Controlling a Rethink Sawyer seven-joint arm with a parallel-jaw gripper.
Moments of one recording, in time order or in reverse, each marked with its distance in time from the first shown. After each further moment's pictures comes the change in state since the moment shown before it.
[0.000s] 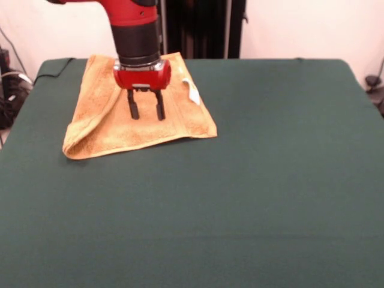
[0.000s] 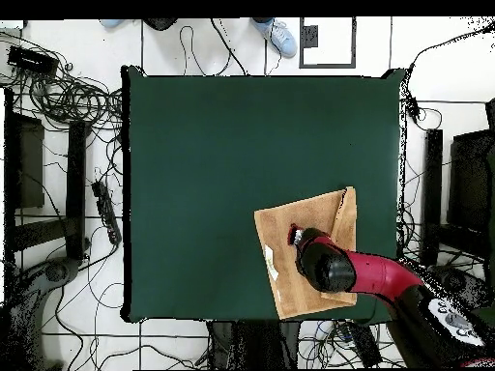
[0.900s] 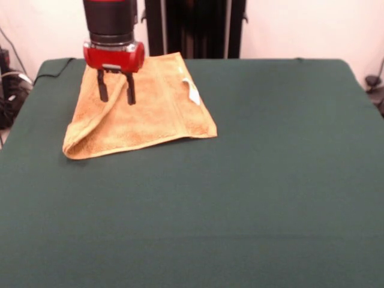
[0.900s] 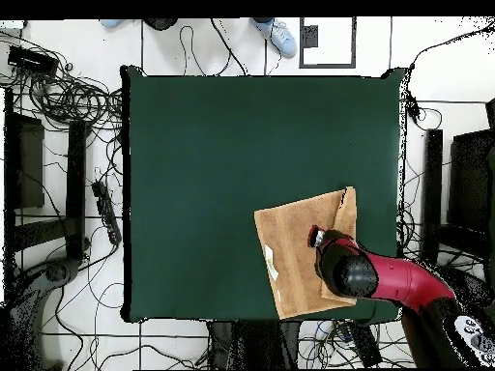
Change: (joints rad) arm -0.007 -0.115 -0.036 0.000 -0.007 0.074 0.000
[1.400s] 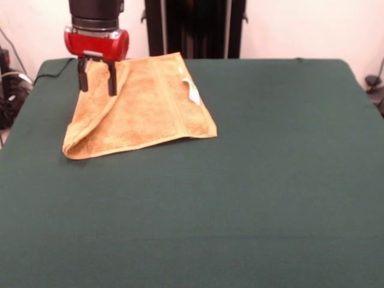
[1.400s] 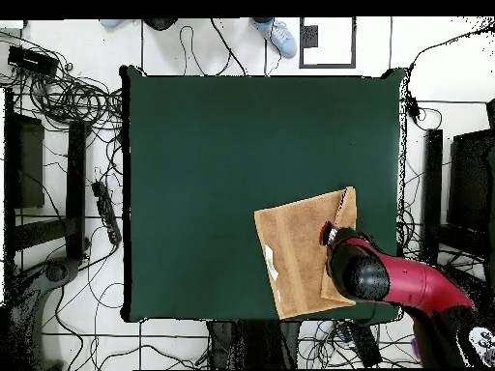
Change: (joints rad) arm 0.007 -0.077 -0.027 -0.003 -0.001 0.008 0.000
